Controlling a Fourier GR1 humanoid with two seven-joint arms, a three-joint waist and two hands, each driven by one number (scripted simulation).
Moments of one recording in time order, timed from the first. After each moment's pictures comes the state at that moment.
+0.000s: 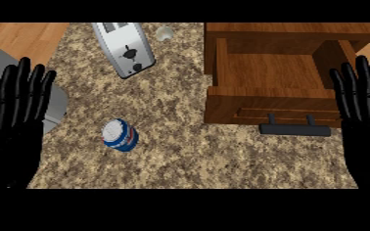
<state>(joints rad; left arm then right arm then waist) 0.01 0.12 0.00 -2.10 0.04 0.01 0.01 0.00 -0.11 -0.01 -2.10 -0.05 0.00 0.01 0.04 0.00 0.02</state>
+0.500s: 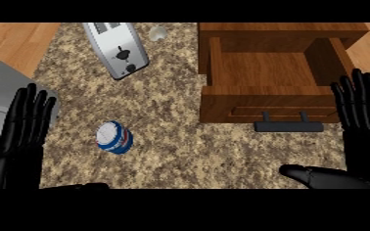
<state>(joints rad) 0.18 0.07 -0.04 -2.17 -0.08 0.09 0.16 0.07 -0.09 -0.04 -2.10 -0.02 -0.05 0.12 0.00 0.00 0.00</state>
